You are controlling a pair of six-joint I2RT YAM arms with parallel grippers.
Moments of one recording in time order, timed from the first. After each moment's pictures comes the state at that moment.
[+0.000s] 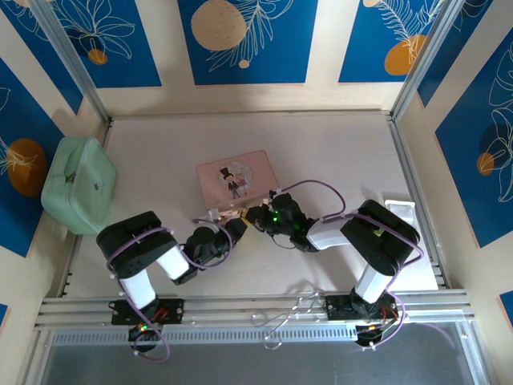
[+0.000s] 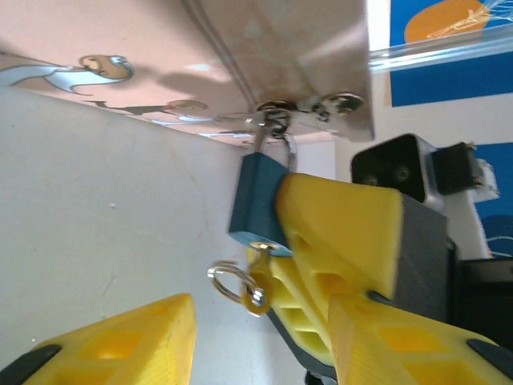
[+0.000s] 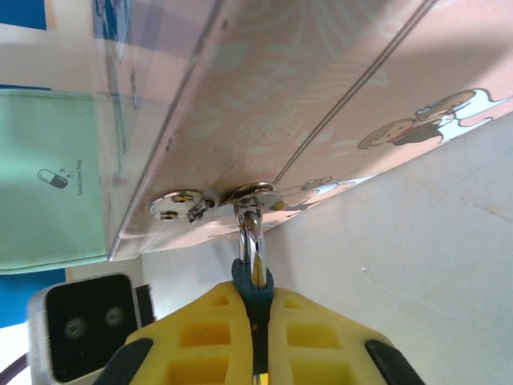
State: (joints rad) left arm -0.87 1.71 0.19 1.26 -0.05 -1.39; right arm 0.81 1.68 0.57 0.61 -0.18 1.27
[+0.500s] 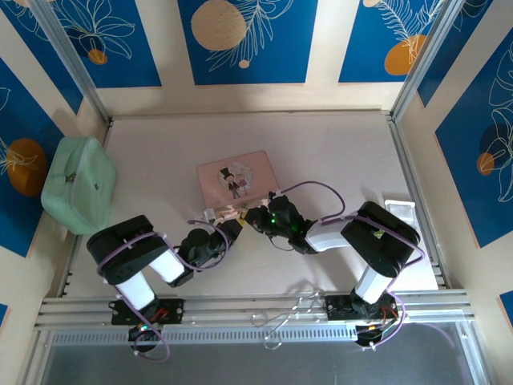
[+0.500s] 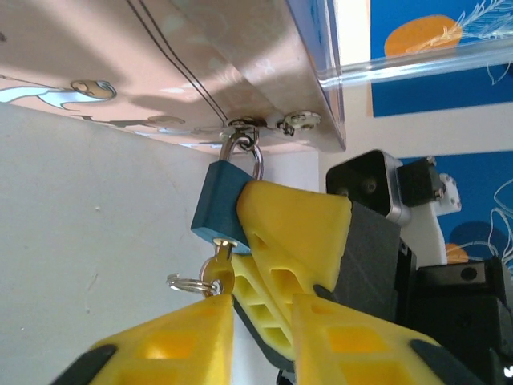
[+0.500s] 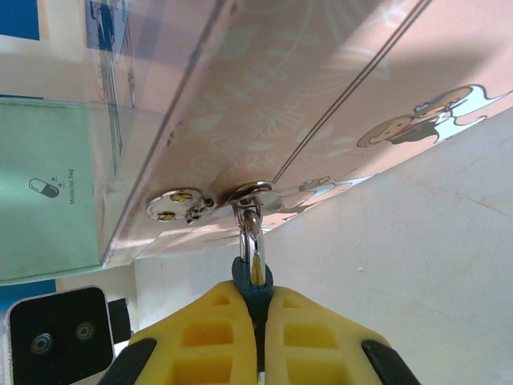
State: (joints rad) left arm -0.87 1.67 0.17 1.28 -0.07 -1.41; right arm 0.83 1.68 0.57 0.60 -0.12 1.28
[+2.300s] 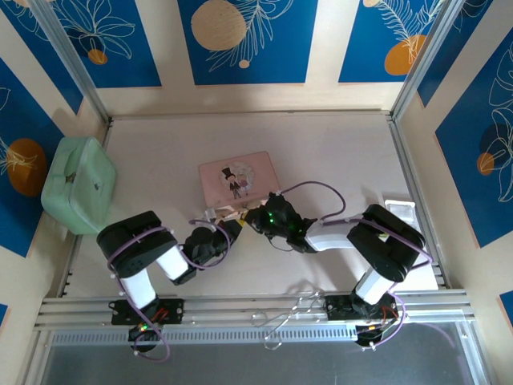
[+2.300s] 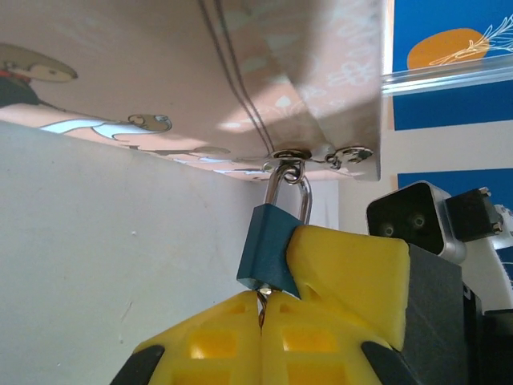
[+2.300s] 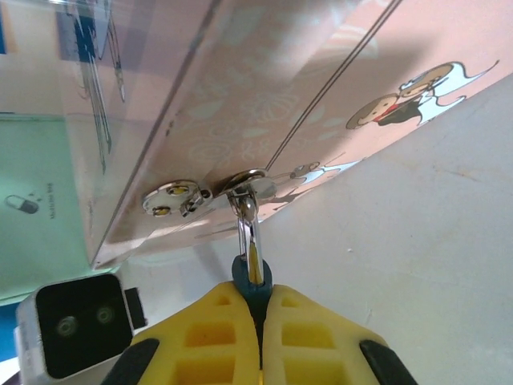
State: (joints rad) left arm -0.86 1.71 0.20 1.23 -0.09 -1.40; right arm 0.87 1.62 0.64 0.38 -0.06 1.33
